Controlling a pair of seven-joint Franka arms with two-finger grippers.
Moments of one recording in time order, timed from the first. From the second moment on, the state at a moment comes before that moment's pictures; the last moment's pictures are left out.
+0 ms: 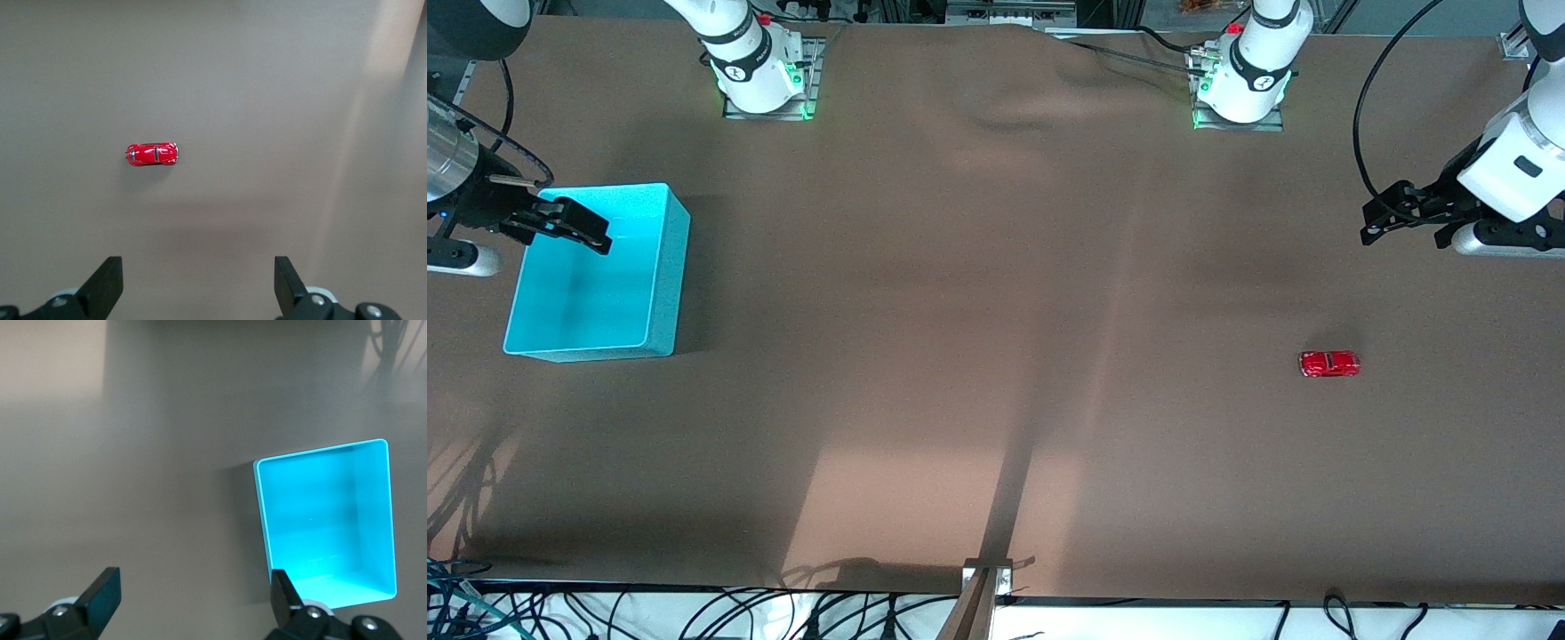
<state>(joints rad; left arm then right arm) -0.08 -0.05 0.06 -1.72 -0.02 1.69 -0.01 0.01 0.08 0.05 -1.56 -0.04 1.62 0.17</state>
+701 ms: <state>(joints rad) -0.06 -0.02 0.07 -1.70 -0.02 1.69 -0.01 0.01 0.08 0.05 -1.56 -0.04 1.62 0.17</state>
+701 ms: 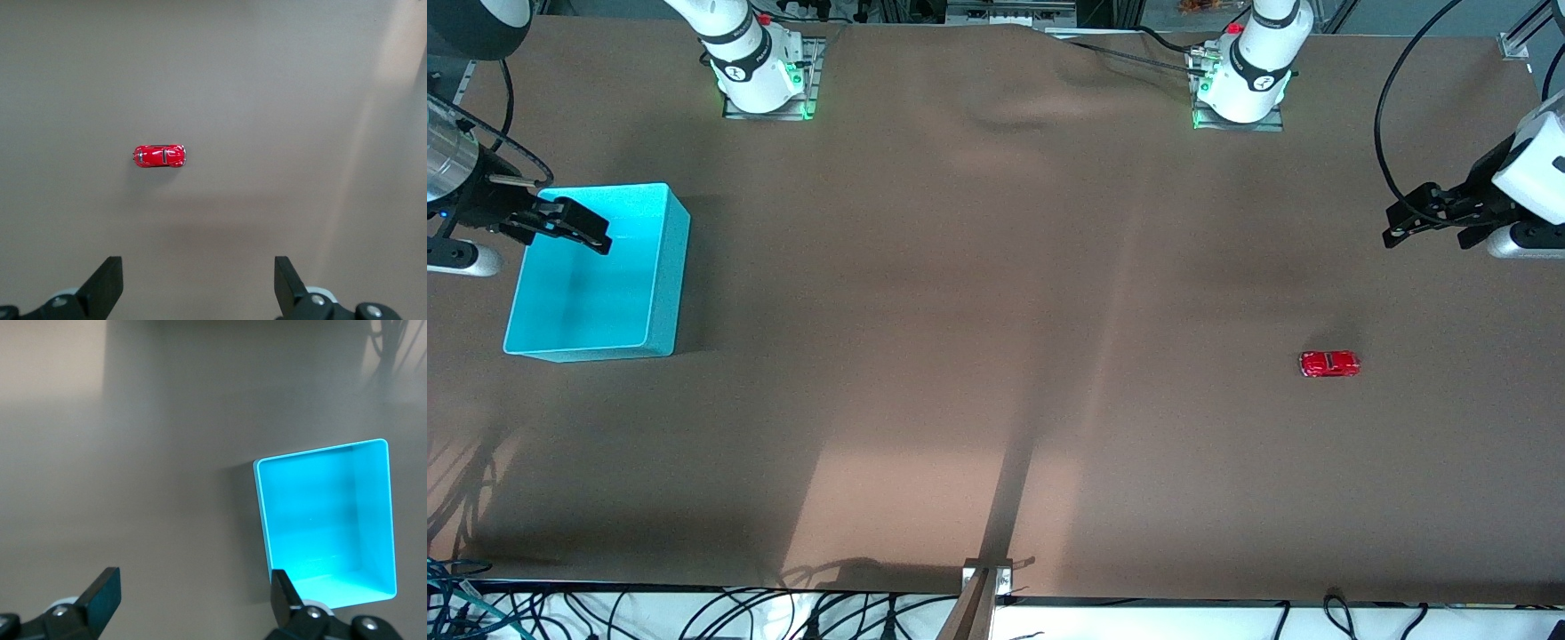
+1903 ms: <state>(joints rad) -0.07 0.10 0.04 -1.58 -0.02 1.66 0.33 0.01 0.07 0.05 -1.56 -0.04 1.61 0.17</state>
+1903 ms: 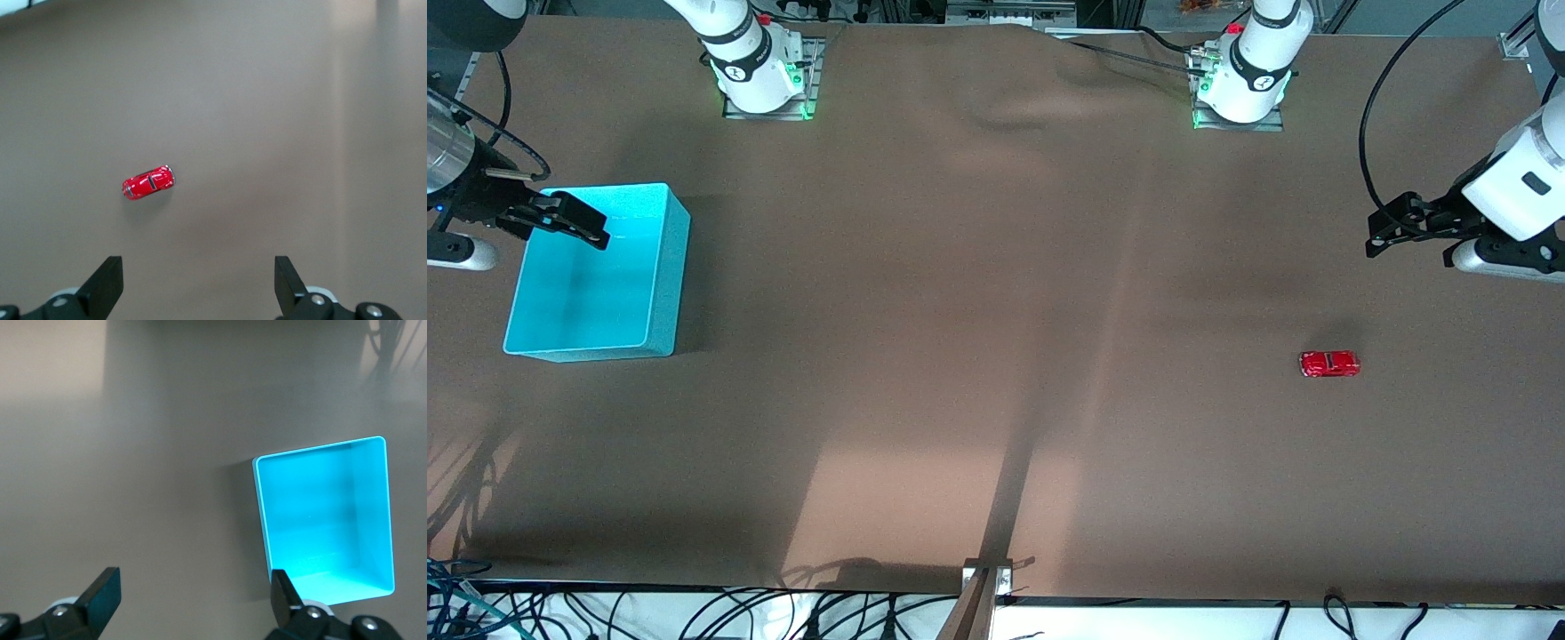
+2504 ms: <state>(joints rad) -0.02 0.27 0.05 -1.57 -0.02 1.67 1.03 0.01 0.07 0.05 -1.56 -0.04 1.60 0.17</state>
